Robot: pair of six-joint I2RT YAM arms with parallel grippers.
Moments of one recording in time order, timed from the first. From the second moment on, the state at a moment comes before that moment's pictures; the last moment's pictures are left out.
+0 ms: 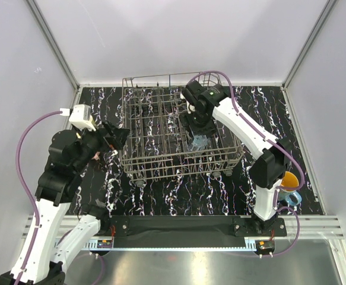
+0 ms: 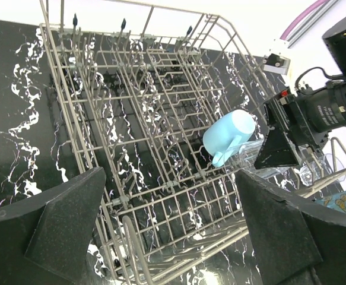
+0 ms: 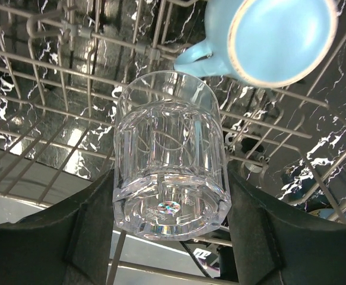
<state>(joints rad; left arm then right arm) -0.28 0.67 1.03 -0.55 0.11 -0.40 0.65 1.91 1.99 -1.36 -0.01 0.25</state>
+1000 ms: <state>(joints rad) -0.28 0.66 0.96 -0.58 0.10 -0.39 0.71 1.88 1.85 -1.35 -0.07 0.24</state>
